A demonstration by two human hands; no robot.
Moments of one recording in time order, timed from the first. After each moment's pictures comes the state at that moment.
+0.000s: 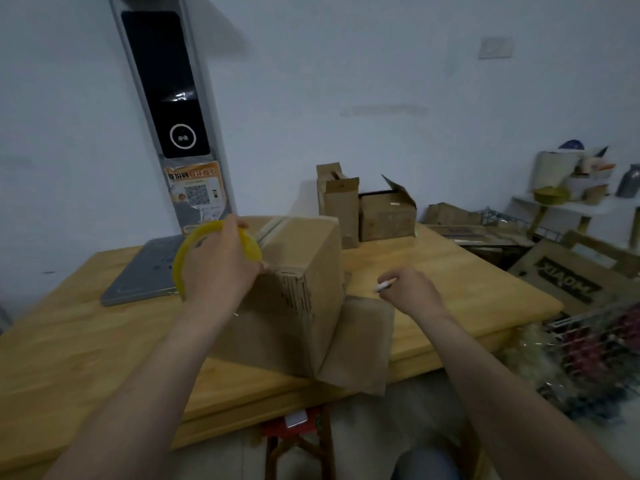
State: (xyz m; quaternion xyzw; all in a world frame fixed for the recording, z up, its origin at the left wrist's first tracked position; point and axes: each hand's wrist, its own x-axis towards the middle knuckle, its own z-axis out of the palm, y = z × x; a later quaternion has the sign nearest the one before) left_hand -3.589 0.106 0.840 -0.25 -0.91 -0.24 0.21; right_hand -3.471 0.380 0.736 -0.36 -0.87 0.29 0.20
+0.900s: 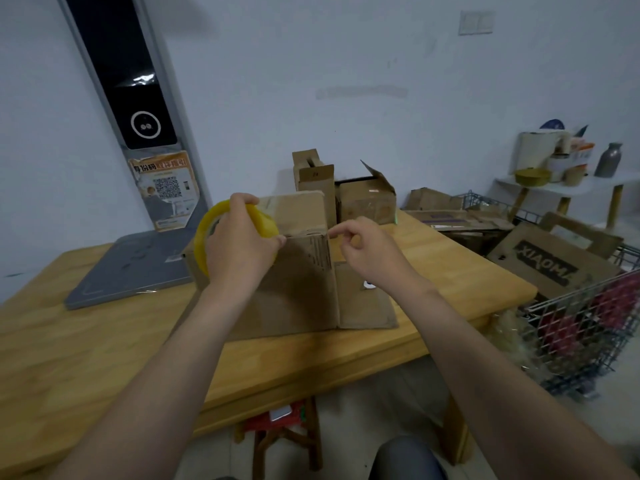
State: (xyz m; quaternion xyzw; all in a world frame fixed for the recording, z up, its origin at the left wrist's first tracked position) left_hand -3.570 0.193 0.835 -0.27 -0.86 -0.39 0.20; right_hand -3.461 0.372 0.791 -0.14 -0.88 0.33 0.31
